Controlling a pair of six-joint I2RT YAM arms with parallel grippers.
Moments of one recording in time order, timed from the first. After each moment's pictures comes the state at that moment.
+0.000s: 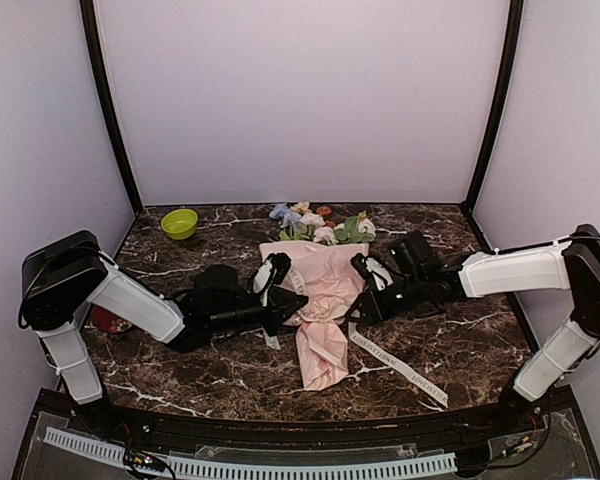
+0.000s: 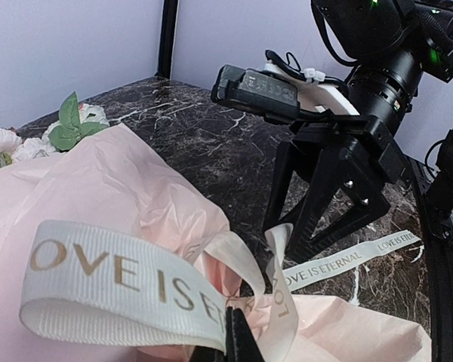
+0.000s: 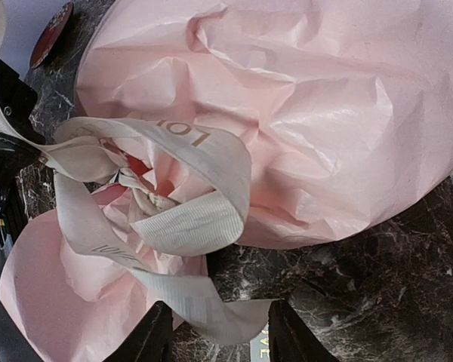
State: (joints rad) left arm -0.91 1.78 0.67 0.89 0.19 -0.12; right arm 0.71 1.55 0.81 -0.13 -0.40 0.28
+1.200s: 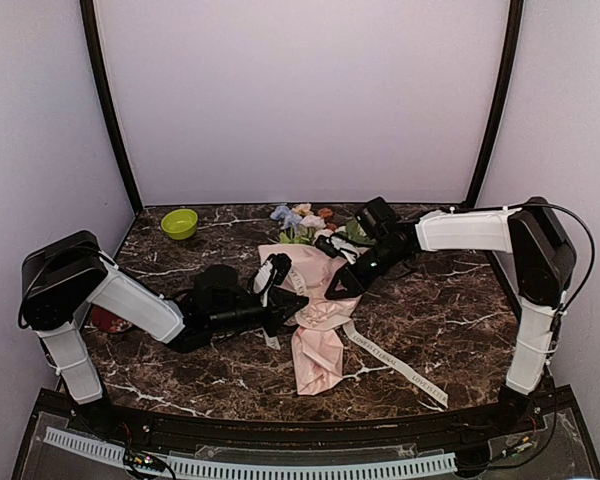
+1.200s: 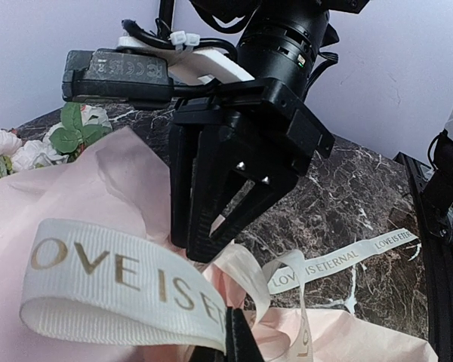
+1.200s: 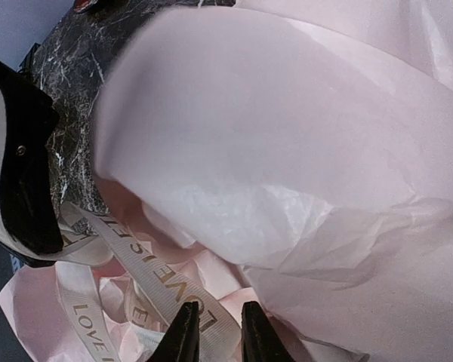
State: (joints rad) left arm -0.91 1.78 0.67 0.89 0.20 -0.12; right arm 0.65 1.90 1.33 -0.50 -0.59 -0.16
